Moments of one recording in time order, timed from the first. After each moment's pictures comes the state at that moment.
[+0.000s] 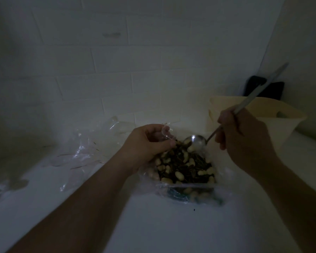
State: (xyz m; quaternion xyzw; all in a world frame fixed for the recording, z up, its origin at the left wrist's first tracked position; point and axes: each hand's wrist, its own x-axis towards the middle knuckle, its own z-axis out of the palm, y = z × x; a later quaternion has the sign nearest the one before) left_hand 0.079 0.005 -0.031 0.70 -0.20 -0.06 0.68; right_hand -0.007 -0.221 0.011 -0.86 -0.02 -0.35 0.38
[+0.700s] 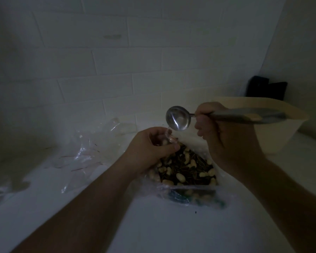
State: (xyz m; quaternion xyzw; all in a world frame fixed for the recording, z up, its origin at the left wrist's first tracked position) left_hand 0.071 0.001 -0.030 0.75 -0.20 -0.04 0.63; right_hand 0.007 -0.198 0.015 -0.82 -0.24 -0.46 0.23
